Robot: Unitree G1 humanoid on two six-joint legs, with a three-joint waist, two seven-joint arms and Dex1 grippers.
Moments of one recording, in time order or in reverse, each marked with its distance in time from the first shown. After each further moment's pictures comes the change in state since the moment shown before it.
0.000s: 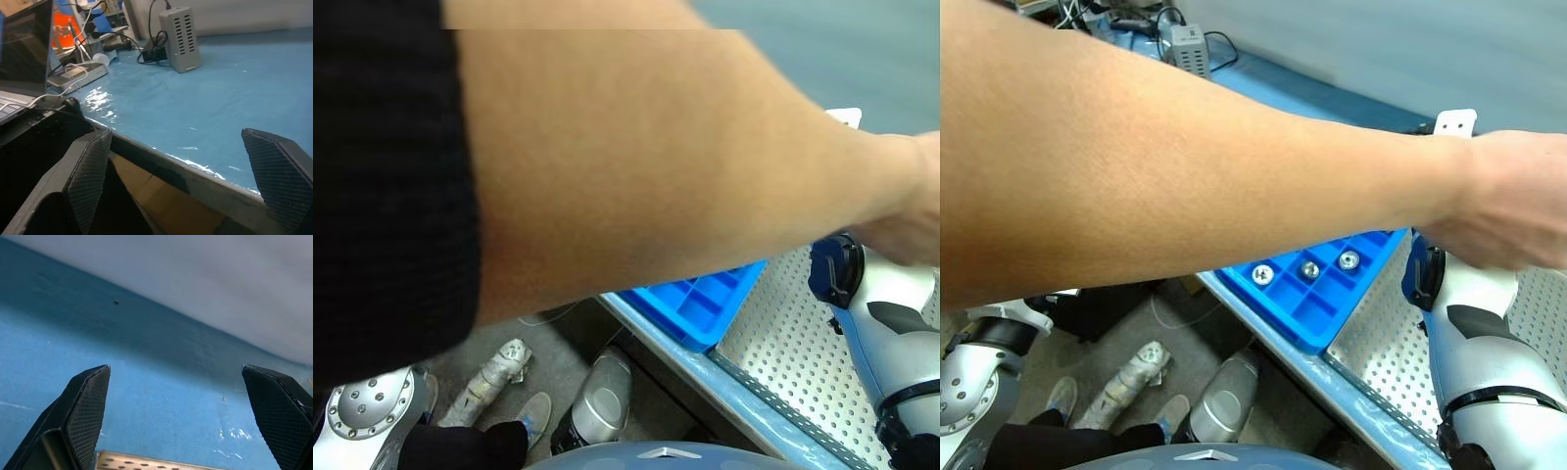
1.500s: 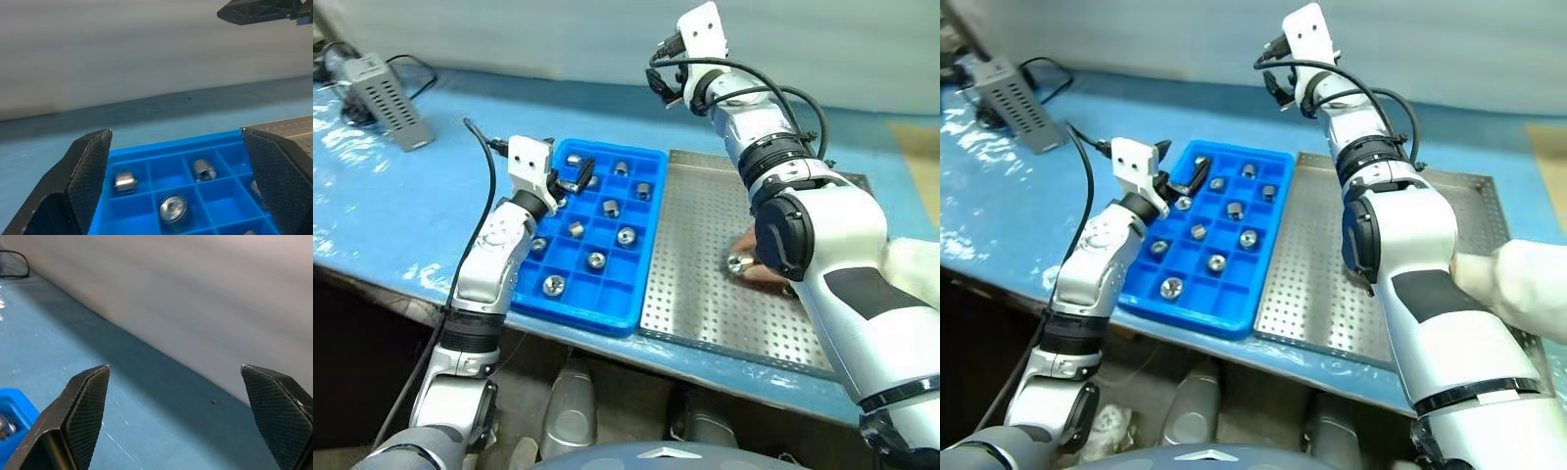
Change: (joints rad) left arm -0.939 -0.222 -0.321 0.994 0.176 -0.281 -0.355; right arm -0.285 0.266 0.152 -0.020 0.051 -0.249 0.852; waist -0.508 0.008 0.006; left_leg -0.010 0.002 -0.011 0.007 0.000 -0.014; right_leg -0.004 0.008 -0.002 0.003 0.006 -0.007
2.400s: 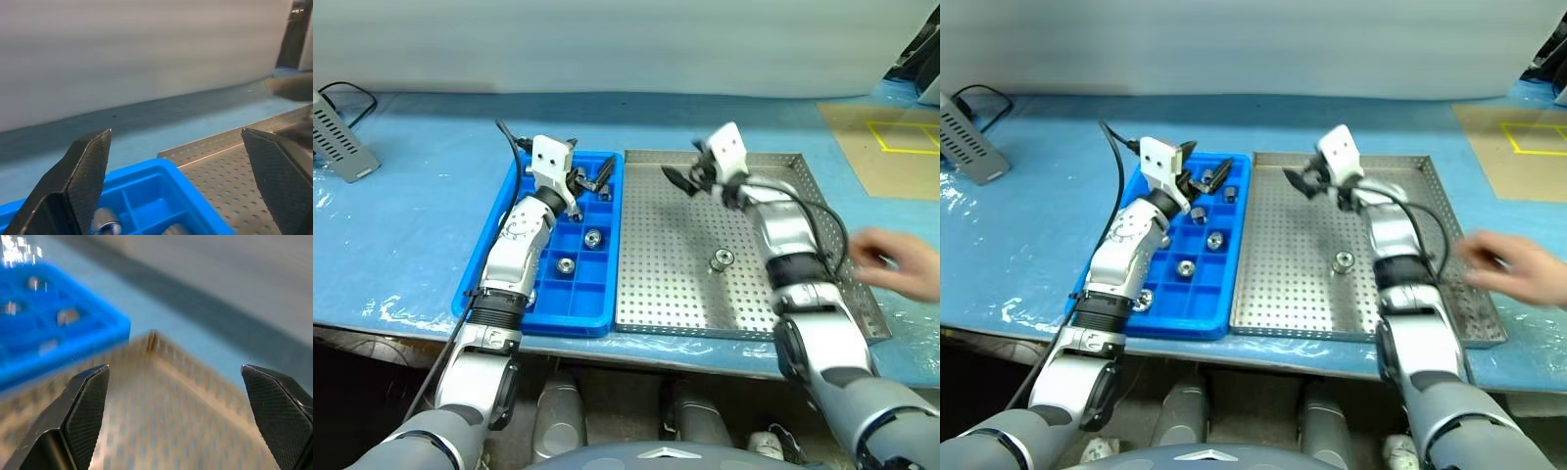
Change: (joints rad) left arm -0.098 -0.094 0.008 0.260 0.024 -0.155 -0.152; right arm 0.836 -0.135 0.107 -0.917 0.195 0.221 0.368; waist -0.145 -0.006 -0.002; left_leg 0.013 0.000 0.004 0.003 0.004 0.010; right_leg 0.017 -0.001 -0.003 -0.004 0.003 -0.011
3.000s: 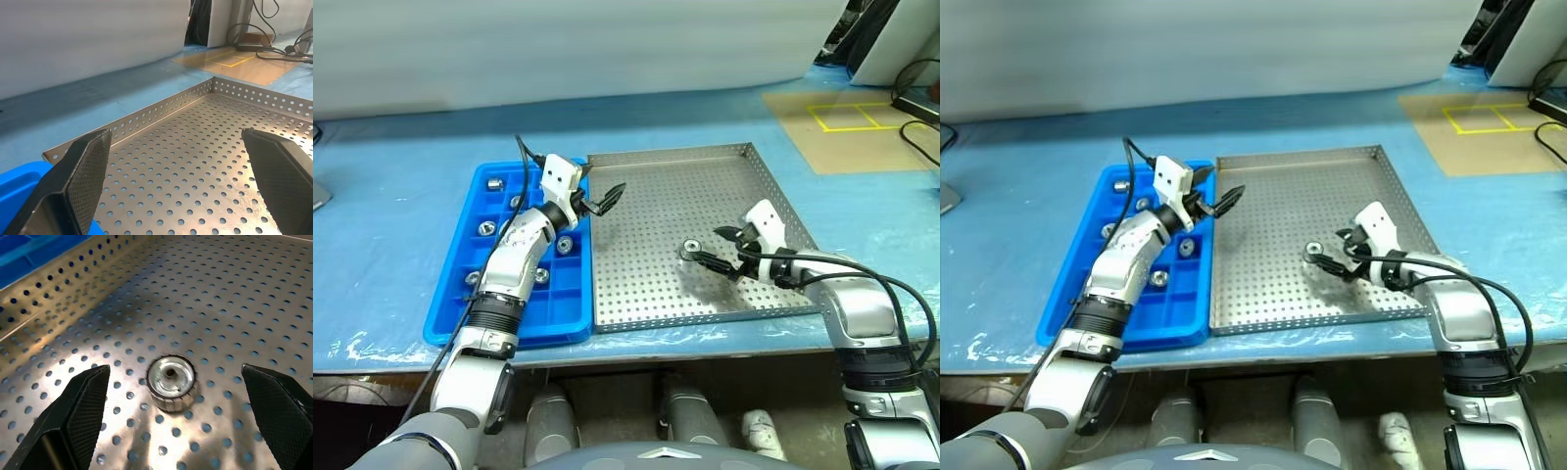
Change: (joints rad) left arm 0.016 0.020 -0.014 0.078 -0.014 0.012 -0.173; right arm 0.416 -0.169 -0.003 -0.600 0.262 0.523 0.134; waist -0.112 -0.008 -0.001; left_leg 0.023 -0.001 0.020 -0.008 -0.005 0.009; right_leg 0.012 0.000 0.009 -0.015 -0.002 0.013
